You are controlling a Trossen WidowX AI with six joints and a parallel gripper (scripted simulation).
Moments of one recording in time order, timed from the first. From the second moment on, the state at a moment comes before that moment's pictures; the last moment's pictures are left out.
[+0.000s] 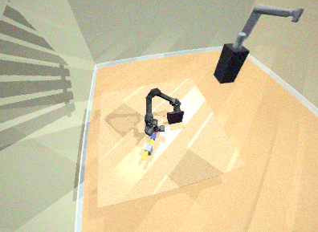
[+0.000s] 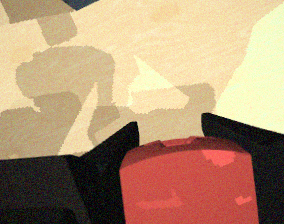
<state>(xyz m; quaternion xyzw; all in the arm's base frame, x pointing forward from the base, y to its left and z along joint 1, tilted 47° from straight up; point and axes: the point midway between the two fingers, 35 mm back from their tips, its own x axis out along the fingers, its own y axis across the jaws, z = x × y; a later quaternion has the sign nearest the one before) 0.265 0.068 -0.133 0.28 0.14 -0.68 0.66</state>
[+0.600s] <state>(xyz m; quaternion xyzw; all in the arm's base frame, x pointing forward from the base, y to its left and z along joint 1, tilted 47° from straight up) 0.266 0.069 -0.130 0.26 0.14 -0.69 0.67</state>
